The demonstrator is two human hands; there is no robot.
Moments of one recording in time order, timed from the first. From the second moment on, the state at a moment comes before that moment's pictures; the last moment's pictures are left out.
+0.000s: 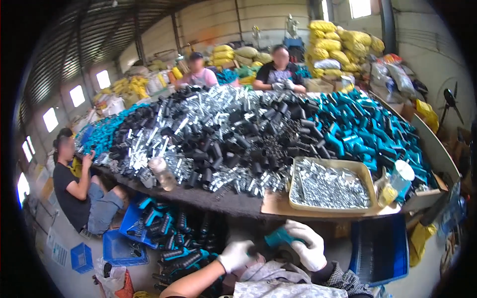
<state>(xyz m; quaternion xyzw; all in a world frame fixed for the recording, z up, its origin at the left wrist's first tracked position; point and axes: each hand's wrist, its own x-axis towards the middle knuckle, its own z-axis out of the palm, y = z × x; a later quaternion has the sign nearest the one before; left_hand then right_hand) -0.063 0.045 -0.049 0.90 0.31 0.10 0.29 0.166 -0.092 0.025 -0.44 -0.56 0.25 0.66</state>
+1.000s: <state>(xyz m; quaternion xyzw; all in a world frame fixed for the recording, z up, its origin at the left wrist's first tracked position) -0.064 0.002 -0.022 0.94 0.15 0.10 0.29 0.204 -0.084 0.027 -0.41 -0.60 0.32 0.61</state>
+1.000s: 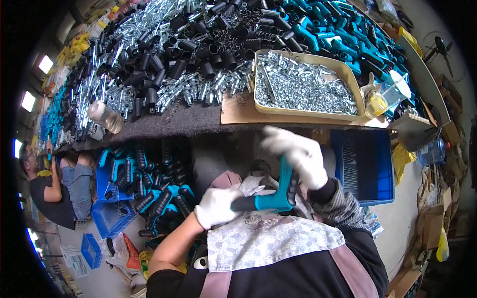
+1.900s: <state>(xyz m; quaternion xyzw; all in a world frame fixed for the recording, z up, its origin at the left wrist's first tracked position) -0.004 0.206 0.012 0.86 0.49 0.17 -0.03 0.156 -0.098 -0.017 -0.39 -0.30 0.67 0.55</state>
